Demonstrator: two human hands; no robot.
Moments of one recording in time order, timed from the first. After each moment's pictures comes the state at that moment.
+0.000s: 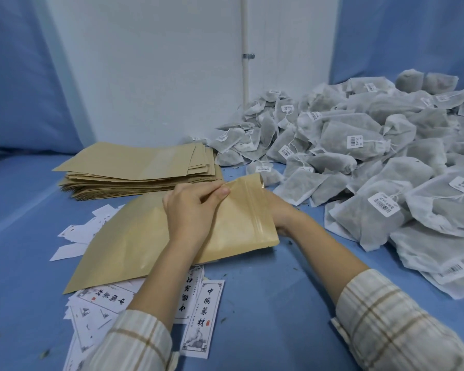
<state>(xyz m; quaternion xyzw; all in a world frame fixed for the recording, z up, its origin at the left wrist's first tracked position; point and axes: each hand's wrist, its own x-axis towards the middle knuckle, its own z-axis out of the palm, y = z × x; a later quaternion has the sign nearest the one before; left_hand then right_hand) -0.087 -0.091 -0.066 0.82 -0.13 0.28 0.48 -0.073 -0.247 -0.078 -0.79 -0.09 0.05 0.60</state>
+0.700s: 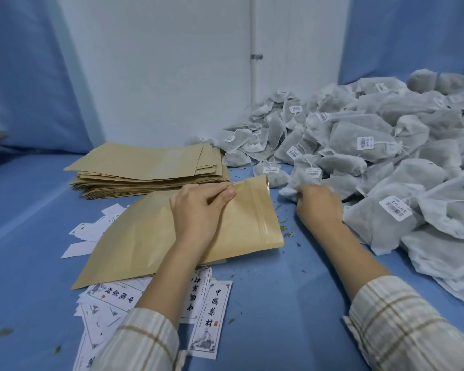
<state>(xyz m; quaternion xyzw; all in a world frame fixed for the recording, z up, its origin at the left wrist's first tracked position) -0.084 -0.087 -0.068 0.84 -0.14 0.29 0.44 -0.058 -0.307 -0.102 -0.96 0.14 -0.24 0.09</state>
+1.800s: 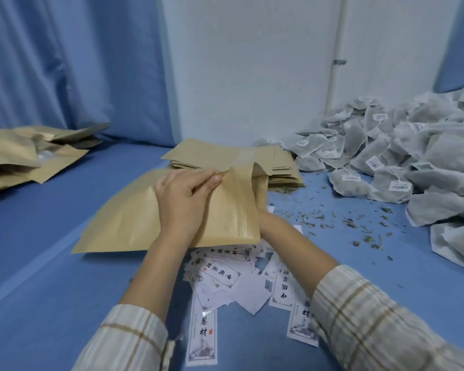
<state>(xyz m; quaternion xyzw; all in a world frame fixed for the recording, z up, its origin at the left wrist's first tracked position) -0.112 0.063 -0.040 0.82 -0.09 0.42 0.37 -0.087 -0.061 -0.043 -0.75 -0.06 0.22 0.62</state>
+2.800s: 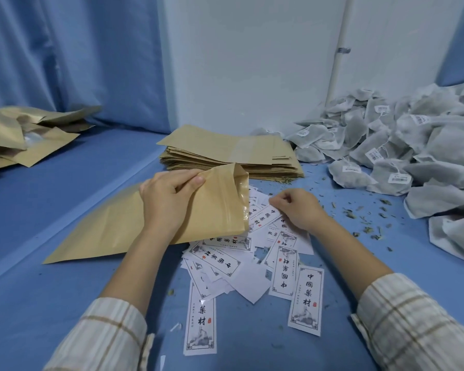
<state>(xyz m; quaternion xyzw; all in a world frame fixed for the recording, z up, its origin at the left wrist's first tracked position) -0.103 0.094 -0.067 0.84 -0.03 0.38 0.39 -0.043 -0.140 -0.100 -0.92 -0.04 -0.05 0.38</state>
